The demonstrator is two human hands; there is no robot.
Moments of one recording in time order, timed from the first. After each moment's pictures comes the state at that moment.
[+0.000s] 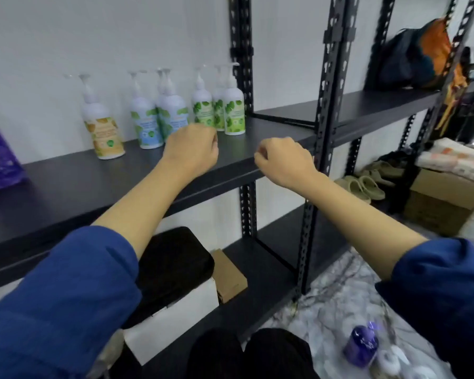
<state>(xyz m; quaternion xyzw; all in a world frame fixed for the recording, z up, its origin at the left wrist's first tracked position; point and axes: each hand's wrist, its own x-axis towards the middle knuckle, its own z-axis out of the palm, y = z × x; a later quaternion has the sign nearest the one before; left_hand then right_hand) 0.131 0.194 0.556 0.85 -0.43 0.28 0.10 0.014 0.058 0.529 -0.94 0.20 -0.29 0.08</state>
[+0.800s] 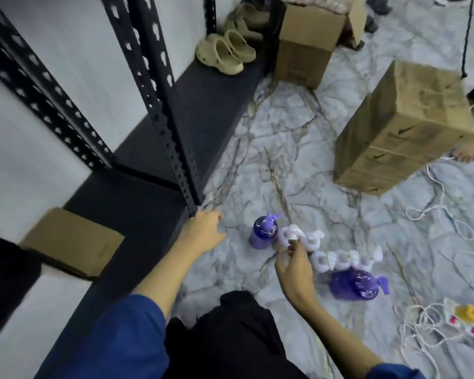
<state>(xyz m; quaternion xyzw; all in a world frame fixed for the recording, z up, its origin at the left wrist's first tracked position) 0.026 -0.020 0.154 0.76 -0.58 -0.30 0.03 -0.189 -0.005 0.105 -0.59 0.66 -0.21 0.41</state>
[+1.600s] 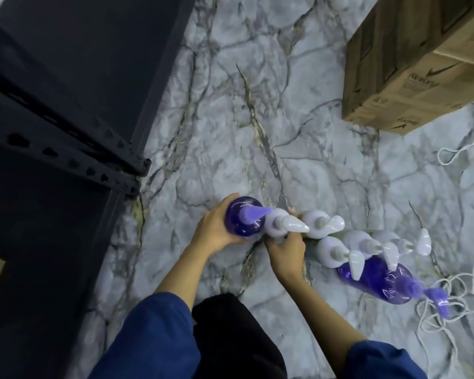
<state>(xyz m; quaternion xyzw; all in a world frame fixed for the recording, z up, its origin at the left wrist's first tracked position) -0.032 -0.102 -0.067 0.70 -0.46 -0.53 0.16 -0.189 -0.087 -0.063 -0.49 0.74 -0.25 0.40</state>
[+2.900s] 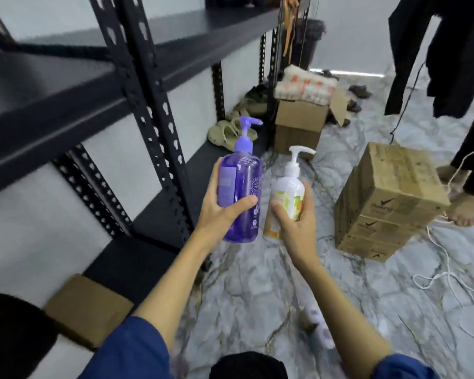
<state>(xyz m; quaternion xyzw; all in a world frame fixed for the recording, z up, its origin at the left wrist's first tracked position) 0.007 -0.086 0.316 0.54 -0.47 -0.36 0.60 -0.141 -0.125 0.281 -0.55 0.43 -0.54 0.47</state>
